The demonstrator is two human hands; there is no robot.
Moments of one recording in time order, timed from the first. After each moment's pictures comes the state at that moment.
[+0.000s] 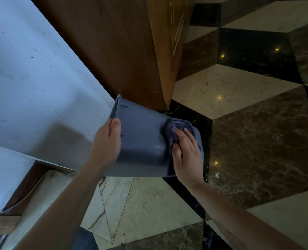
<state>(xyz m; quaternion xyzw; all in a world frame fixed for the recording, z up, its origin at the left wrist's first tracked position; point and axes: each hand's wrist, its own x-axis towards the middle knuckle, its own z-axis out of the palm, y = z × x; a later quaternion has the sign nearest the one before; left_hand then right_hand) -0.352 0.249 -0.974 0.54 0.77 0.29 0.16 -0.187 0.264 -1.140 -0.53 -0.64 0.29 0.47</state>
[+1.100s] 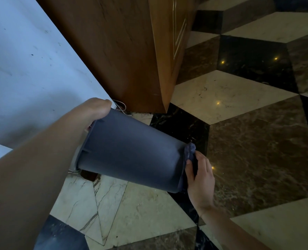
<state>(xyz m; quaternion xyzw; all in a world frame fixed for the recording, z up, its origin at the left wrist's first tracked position) -0.388 0.336 -0.928 0.36 0.90 0.07 0.25 -0.151 0.230 -1.173 -0.60 -0.58 0.30 0.47</state>
